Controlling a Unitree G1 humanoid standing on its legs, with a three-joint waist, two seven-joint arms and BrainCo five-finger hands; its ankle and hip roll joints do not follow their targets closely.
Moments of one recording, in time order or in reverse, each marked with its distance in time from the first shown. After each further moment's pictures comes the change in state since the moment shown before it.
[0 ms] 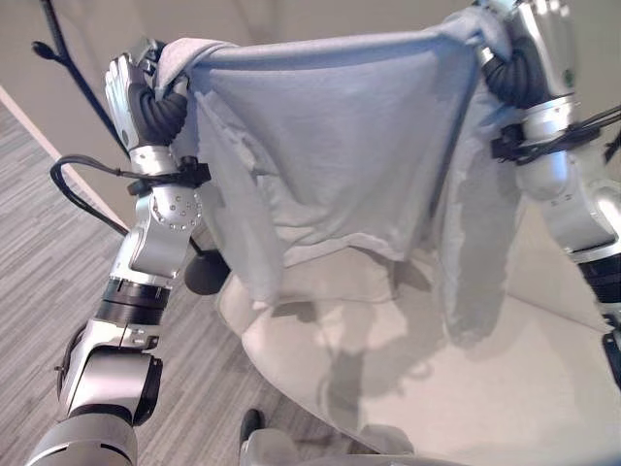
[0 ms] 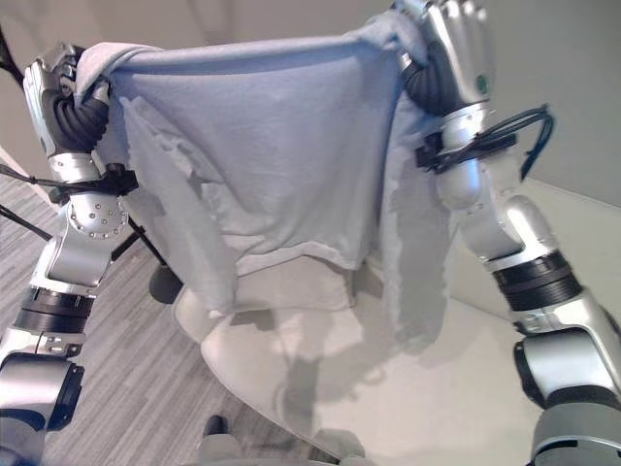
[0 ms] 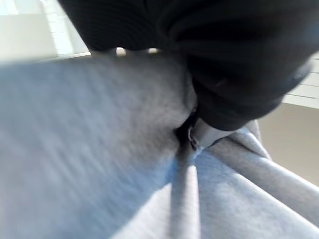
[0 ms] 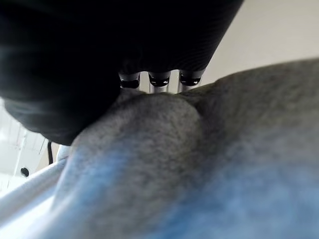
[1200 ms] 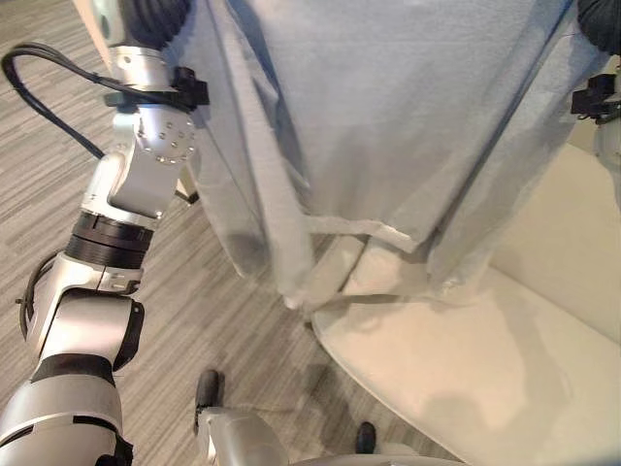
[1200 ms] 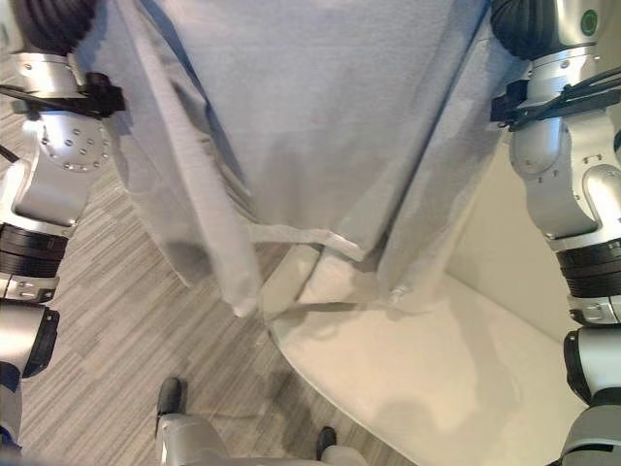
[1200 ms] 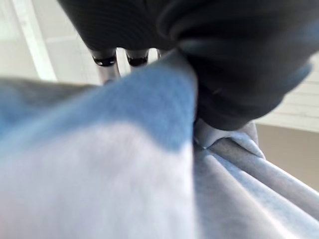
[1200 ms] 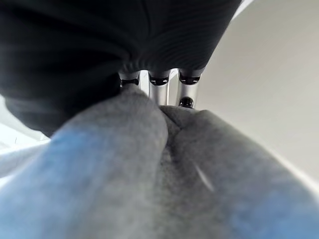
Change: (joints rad) left arm -0.274 0.096 -0.200 0.073 0.008 -0.010 -0.027; right arm 0.075 -0.111 -0.192 -0.004 -0.007 0.031 -0.061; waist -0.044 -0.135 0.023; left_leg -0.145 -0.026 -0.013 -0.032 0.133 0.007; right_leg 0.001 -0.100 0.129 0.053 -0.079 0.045
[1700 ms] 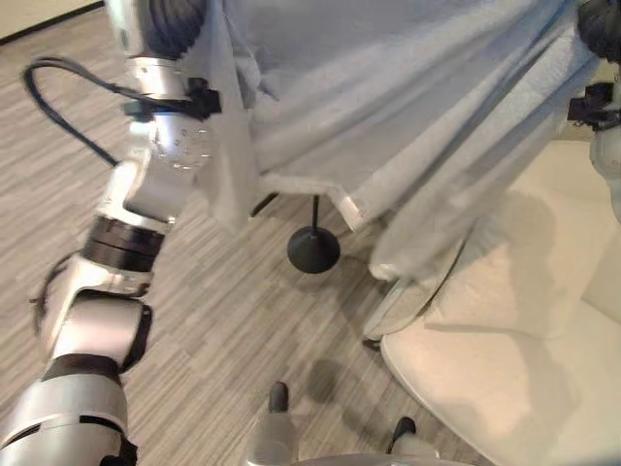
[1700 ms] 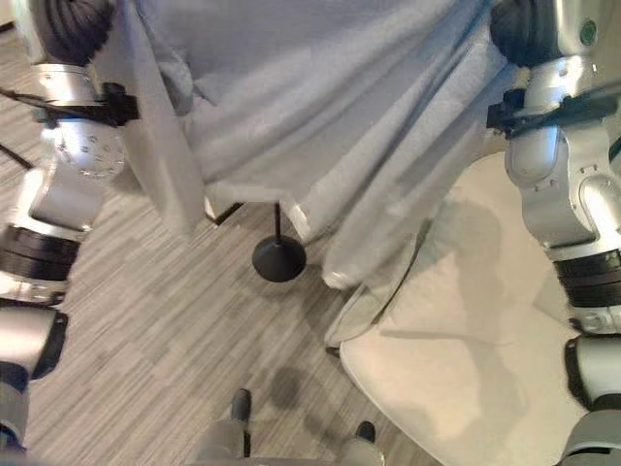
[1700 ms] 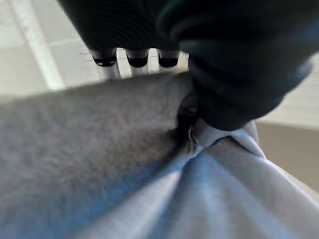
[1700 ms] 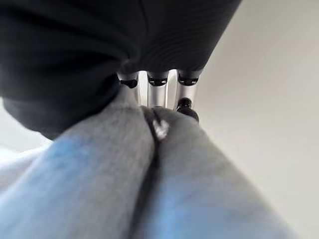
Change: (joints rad) left arm 0.027 -0.040 0.014 -0.060 0.003 0.025 0.004; right arm -0.110 -0.027 0.187 -0.018 0.019 0.010 0.004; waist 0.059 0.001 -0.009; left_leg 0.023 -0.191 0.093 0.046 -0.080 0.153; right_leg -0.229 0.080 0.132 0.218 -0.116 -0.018
